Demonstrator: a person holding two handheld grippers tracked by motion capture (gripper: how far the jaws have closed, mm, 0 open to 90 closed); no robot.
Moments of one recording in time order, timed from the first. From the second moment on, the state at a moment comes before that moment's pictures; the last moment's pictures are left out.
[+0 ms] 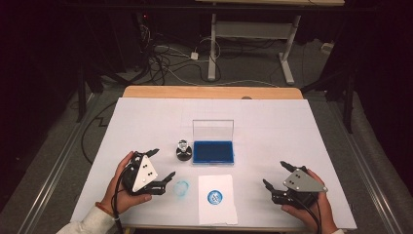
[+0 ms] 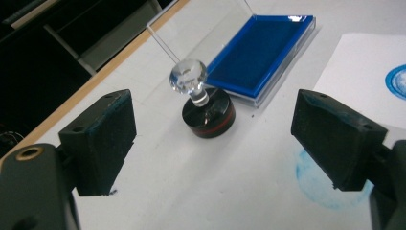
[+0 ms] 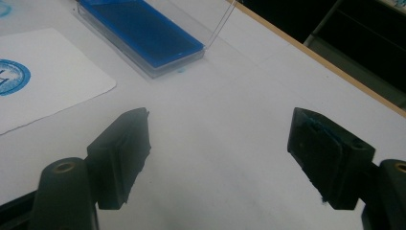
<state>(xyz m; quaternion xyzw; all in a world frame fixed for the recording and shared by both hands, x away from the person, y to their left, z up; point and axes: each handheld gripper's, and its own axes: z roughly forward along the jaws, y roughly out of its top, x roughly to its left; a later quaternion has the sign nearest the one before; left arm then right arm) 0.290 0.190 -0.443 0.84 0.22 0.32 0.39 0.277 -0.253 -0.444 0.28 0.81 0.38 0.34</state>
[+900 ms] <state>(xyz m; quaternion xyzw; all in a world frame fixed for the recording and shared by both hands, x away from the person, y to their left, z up) 0.275 0.227 -0.478 0.85 0.28 0.30 0.34 0.277 -0.260 -0.444 0.31 0.79 0.38 0.36</state>
